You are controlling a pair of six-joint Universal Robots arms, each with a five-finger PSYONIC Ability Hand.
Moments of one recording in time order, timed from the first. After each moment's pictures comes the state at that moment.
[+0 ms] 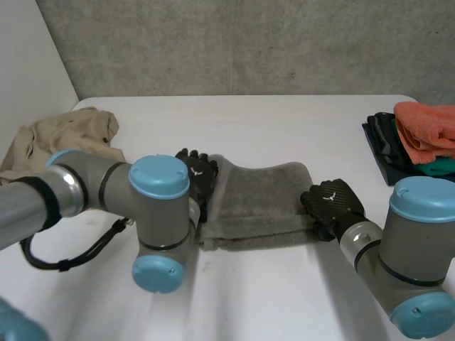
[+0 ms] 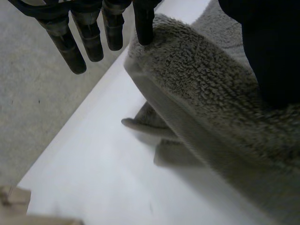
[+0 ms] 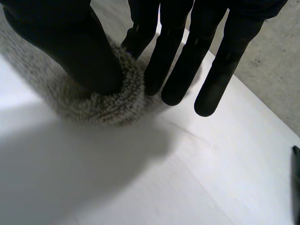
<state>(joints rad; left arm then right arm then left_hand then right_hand) 4.02 -2.37 -1.19 3.30 -1.85 3.66 1.97 -1.11 1.77 -0.31 1.48 2.65 0.20 0.22 0.23 0.22 0.05 1.09 1.18 1.18 1.19 0.98</state>
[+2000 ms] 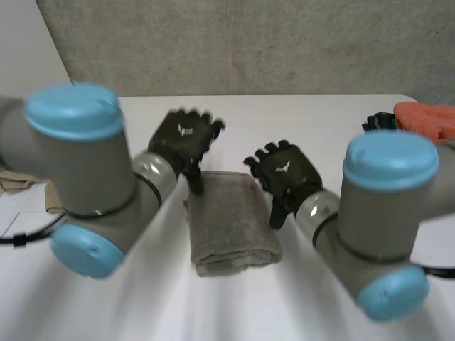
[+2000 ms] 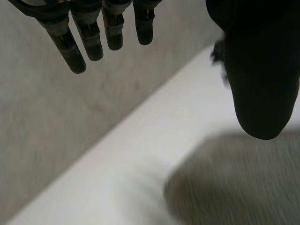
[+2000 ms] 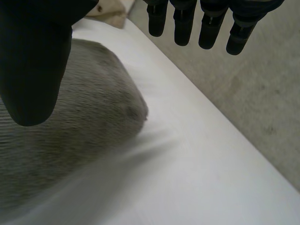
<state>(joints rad) 4.10 -2.02 -1.25 3.10 -1.55 3.46 2.22 -1.14 1.48 -0.07 1.56 2.71 0.20 0.21 0.22 0.21 0.05 0.21 0.21 0.21 0.21 0.05</state>
